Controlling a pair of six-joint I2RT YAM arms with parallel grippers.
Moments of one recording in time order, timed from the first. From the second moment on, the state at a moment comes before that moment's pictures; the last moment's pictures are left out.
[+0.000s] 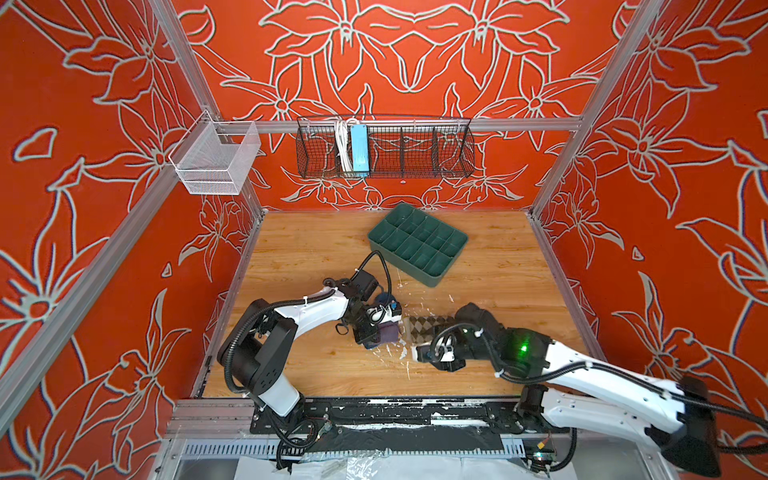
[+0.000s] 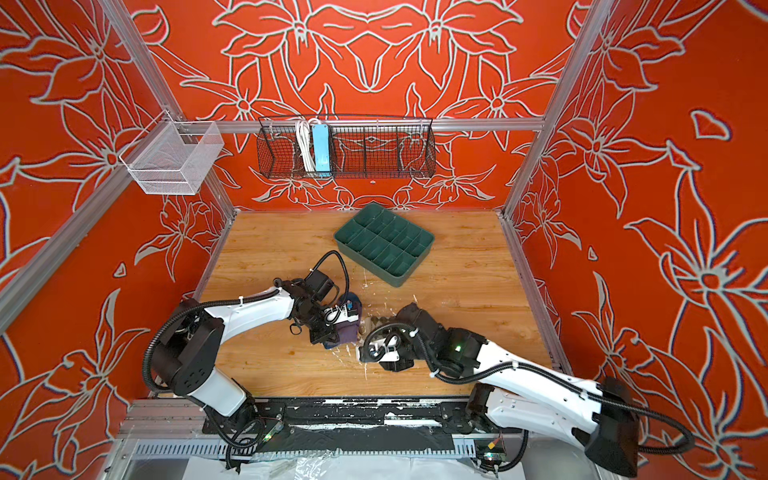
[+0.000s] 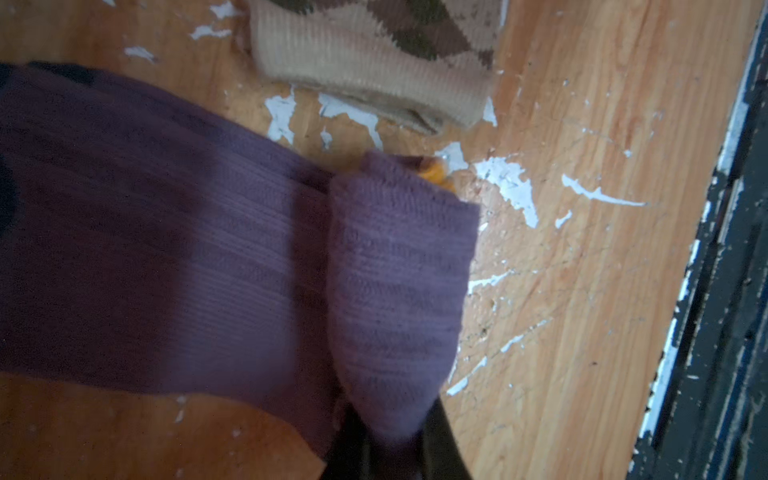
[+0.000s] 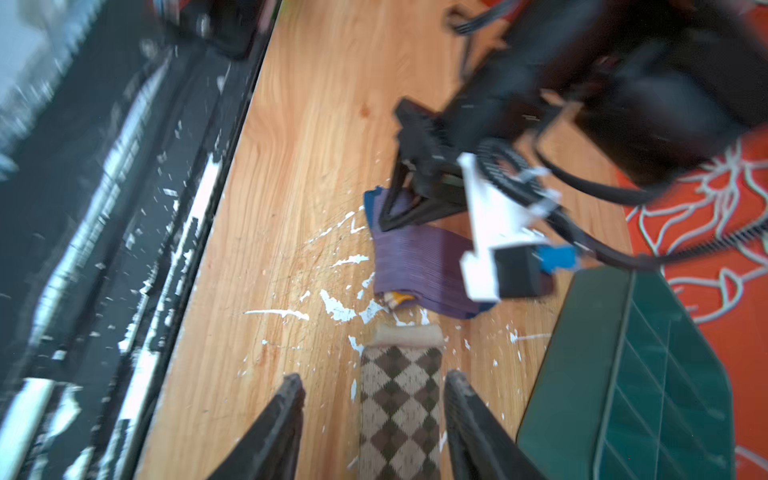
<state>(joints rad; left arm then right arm) -0.53 1.62 0.92 -0.70 0.40 0.63 1.05 1.00 0.65 -0.38 -0.11 -0.81</state>
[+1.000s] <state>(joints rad) -0.51 1.56 0.89 -0.68 0.38 0.57 1.08 1.73 0.93 -0.13 0.09 -0.93</state>
